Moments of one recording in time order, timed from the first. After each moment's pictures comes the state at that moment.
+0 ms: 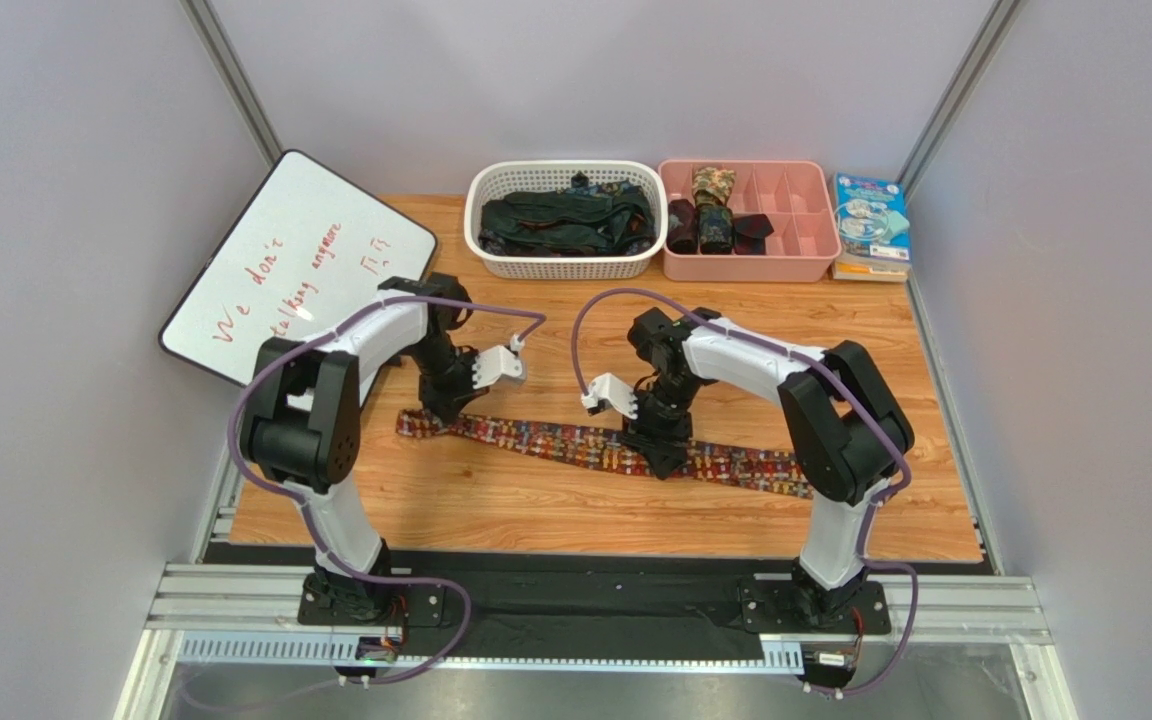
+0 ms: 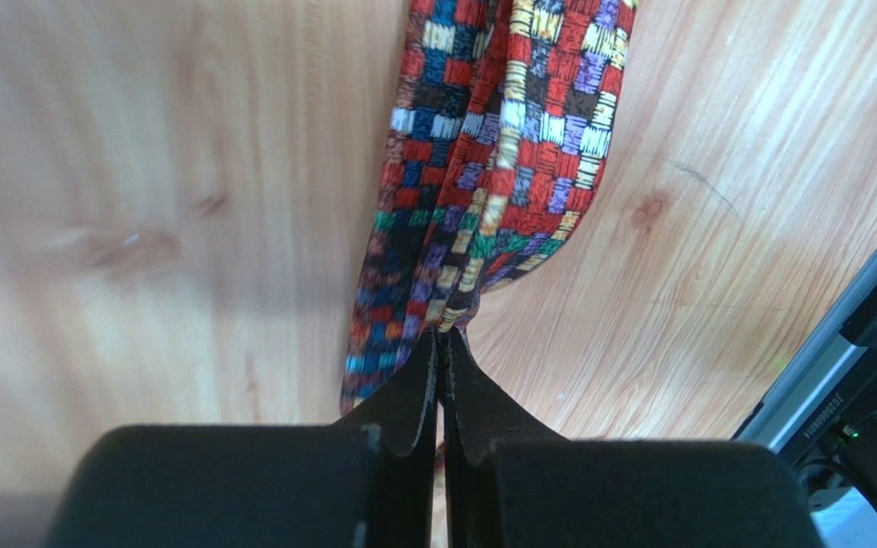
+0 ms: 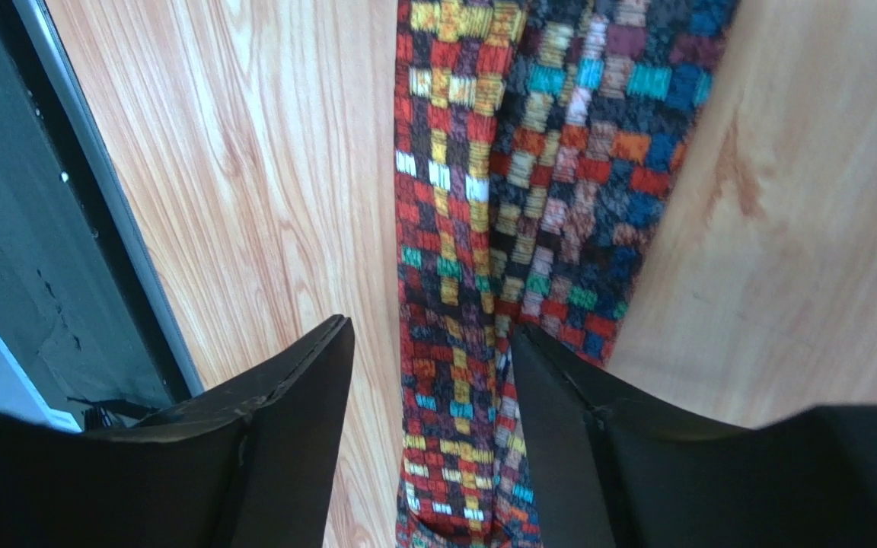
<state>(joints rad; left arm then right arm) -0.26 1.76 1.22 -1.08 0.30 1.16 0.61 1.86 1.22 -0.99 -0.46 -0.86</state>
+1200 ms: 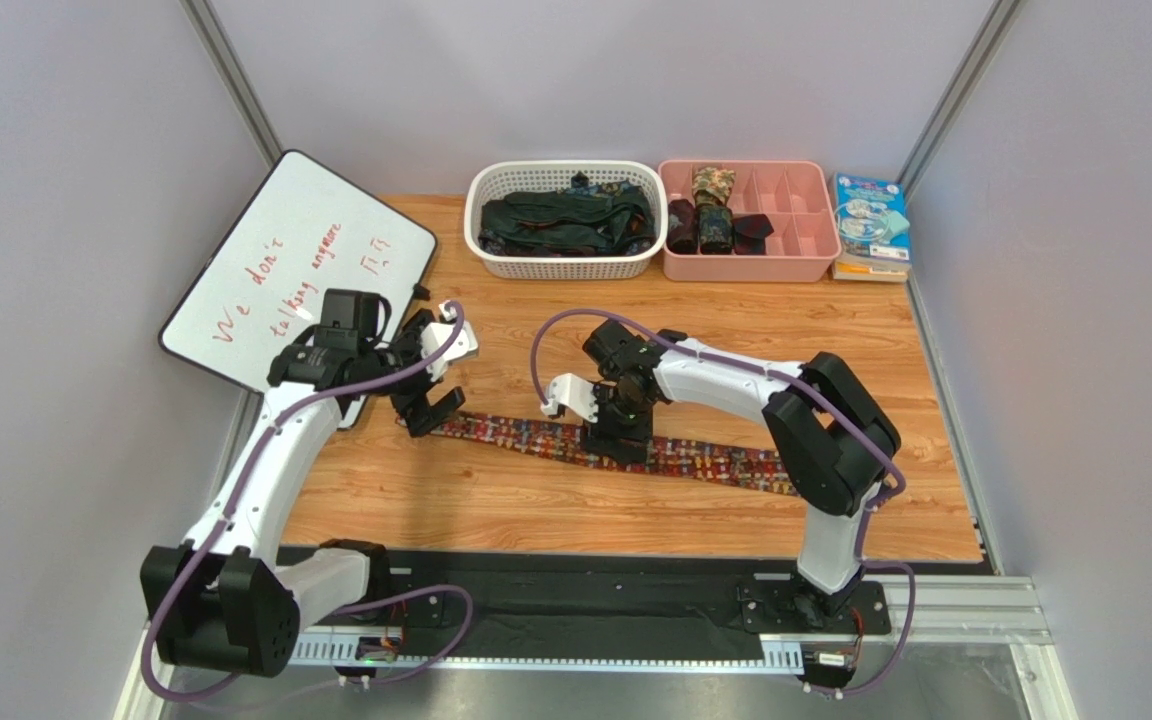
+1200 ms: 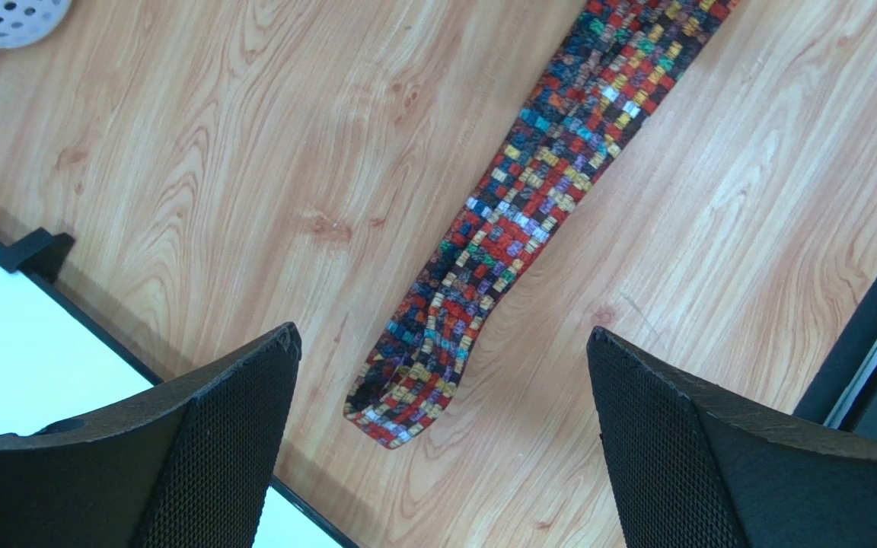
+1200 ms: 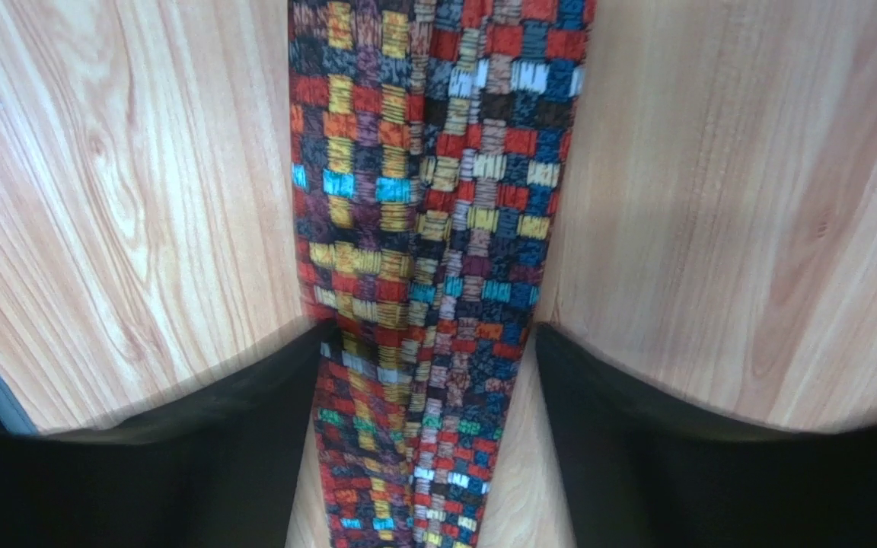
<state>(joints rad) -0.11 1.14 0.96 -0.81 0.60 0.91 0.77 1.85 1.21 -0.72 -0.27 -0.70</state>
